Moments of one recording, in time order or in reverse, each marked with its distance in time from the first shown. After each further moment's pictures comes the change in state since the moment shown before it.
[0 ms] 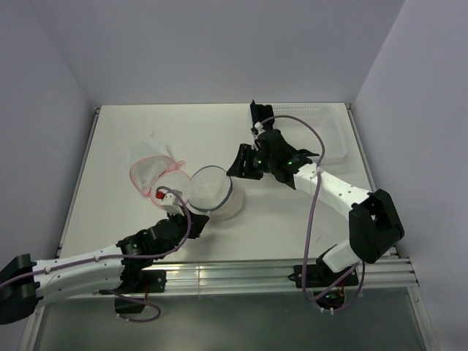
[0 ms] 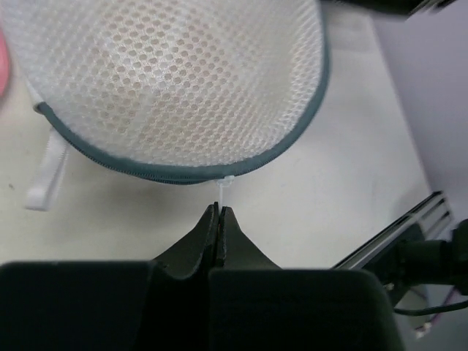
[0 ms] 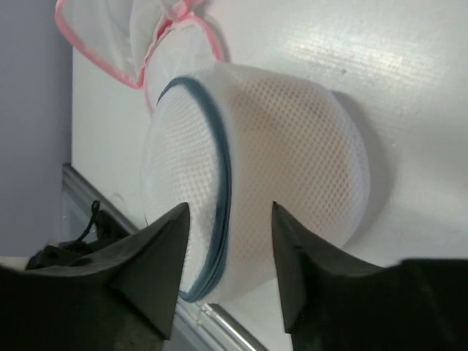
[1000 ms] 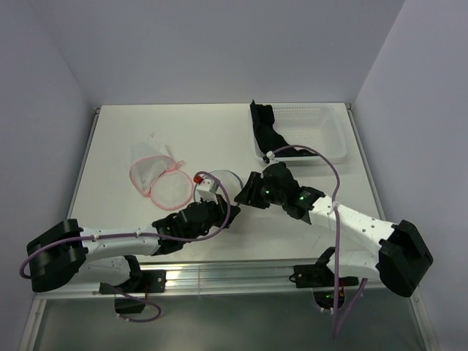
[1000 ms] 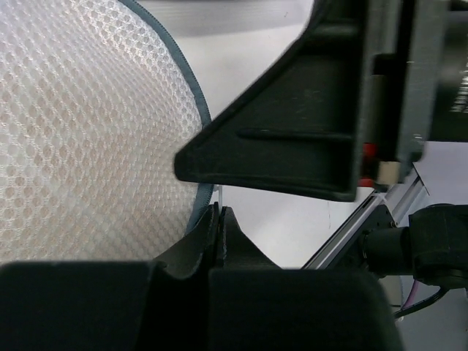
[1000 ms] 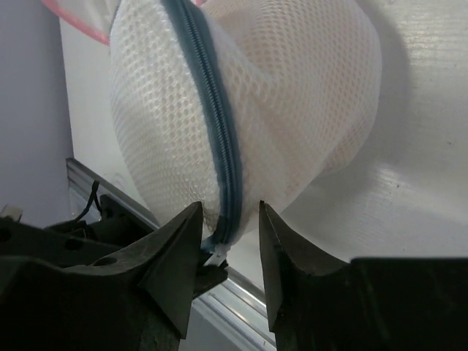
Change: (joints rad) left arm -0.018 0.527 0.277 0.278 0.166 0.128; right arm 0.164 -0.322 -0.322 0.021 0.208 0.211
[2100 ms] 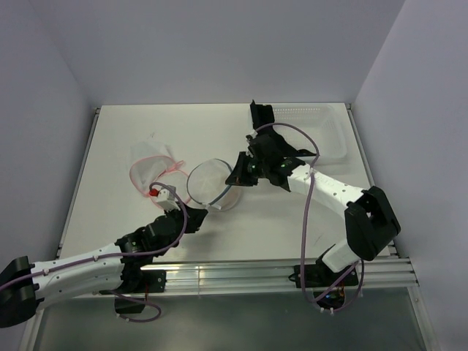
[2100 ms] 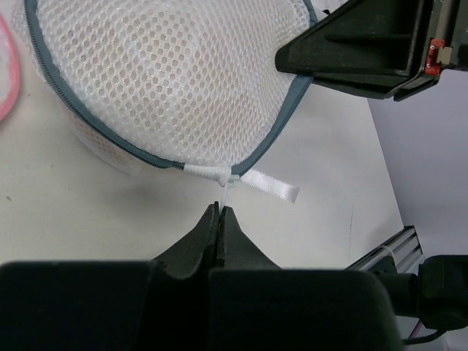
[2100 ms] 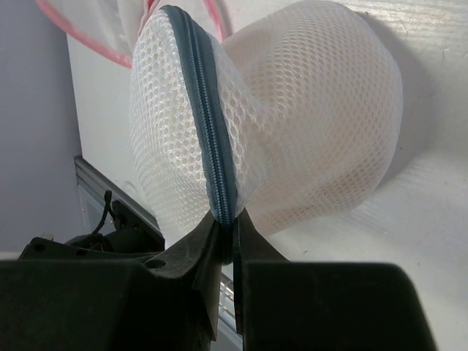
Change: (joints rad) left arm 0.051 -0.496 -0.246 -0.280 -0.187 -0.188; right arm -0.105 0.344 0.331 -0.076 -0.160 -0.106
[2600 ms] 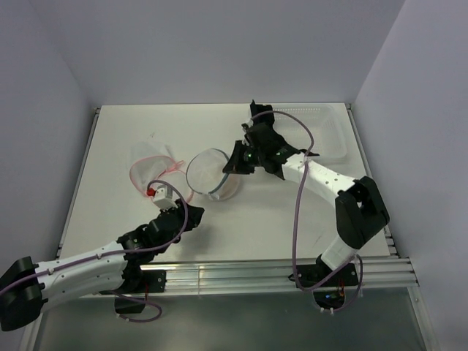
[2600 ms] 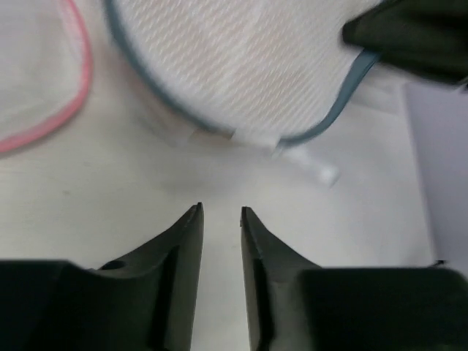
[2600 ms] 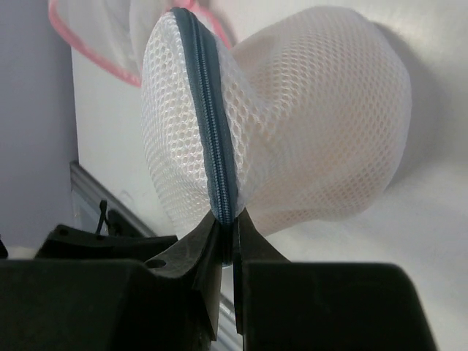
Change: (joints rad) left arm 0.072 0.035 0.003 -0.042 -0.027 -0.049; right arm -0.013 0.090 0.117 -0.016 -0.029 -0.064
